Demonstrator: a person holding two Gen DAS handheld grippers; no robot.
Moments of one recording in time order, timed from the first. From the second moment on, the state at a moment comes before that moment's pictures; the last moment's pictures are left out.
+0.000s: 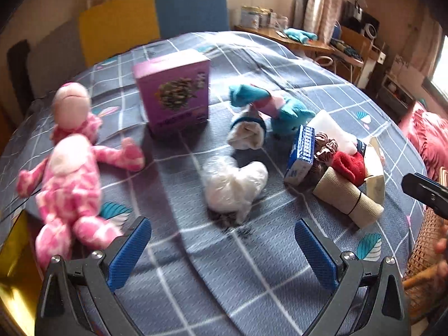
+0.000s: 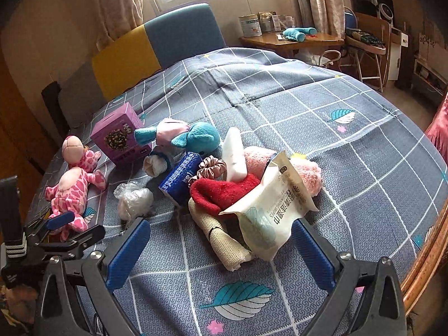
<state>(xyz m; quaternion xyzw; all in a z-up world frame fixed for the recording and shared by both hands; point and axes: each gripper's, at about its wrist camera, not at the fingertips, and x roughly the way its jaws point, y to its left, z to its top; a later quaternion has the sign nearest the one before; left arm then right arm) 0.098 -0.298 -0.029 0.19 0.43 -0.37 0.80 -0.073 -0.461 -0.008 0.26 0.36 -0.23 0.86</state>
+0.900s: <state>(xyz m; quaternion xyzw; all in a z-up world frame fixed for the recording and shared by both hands) 0.094 -0.277 -0.031 0.09 0.43 -0.40 0.80 0.016 -0.458 0.014 0.12 0.41 -0.13 0.90</state>
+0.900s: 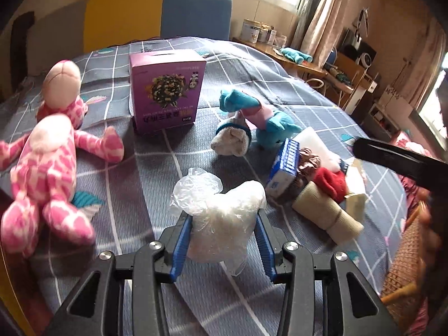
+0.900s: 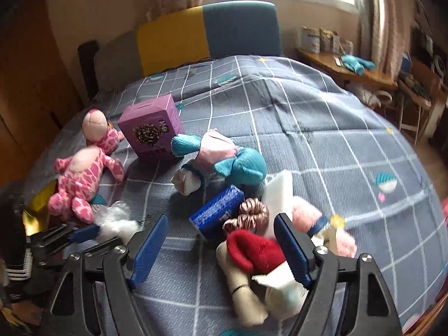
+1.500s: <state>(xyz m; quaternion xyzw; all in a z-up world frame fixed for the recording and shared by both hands) 0.072 -0.219 -0.013 0.04 0.43 -0.40 0.81 0.166 -0.459 -0.066 -0.21 0.52 -0.07 0.83</state>
